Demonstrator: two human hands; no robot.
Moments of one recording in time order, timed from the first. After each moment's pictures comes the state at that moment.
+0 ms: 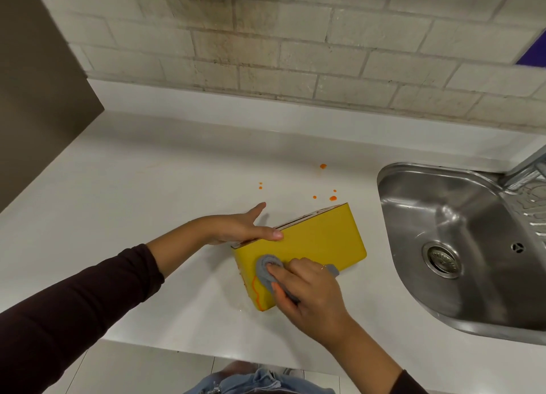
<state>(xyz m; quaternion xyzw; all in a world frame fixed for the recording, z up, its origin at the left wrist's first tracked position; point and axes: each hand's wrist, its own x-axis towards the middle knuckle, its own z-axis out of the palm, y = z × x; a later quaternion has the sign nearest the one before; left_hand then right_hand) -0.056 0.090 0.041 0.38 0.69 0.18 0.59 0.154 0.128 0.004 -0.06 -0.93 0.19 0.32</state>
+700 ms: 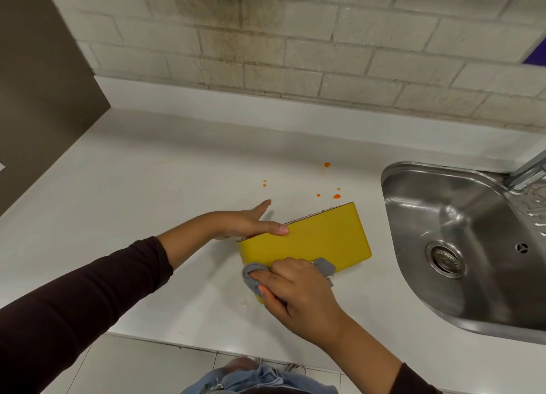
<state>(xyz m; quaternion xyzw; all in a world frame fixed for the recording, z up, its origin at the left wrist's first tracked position) -0.055 0.093 0.034 0.38 0.70 0.17 0.58 0.146 0.111 0.023 -0.02 -0.96 0.18 0.20</state>
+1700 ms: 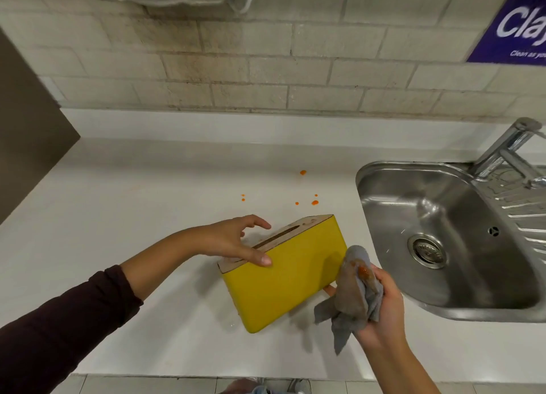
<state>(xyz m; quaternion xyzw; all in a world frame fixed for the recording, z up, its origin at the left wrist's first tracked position) -0.044 0.094 0.066 0.50 0.70 0.13 0.49 0.223 0.159 0.031 -0.40 -0.17 0.83 0.36</state>
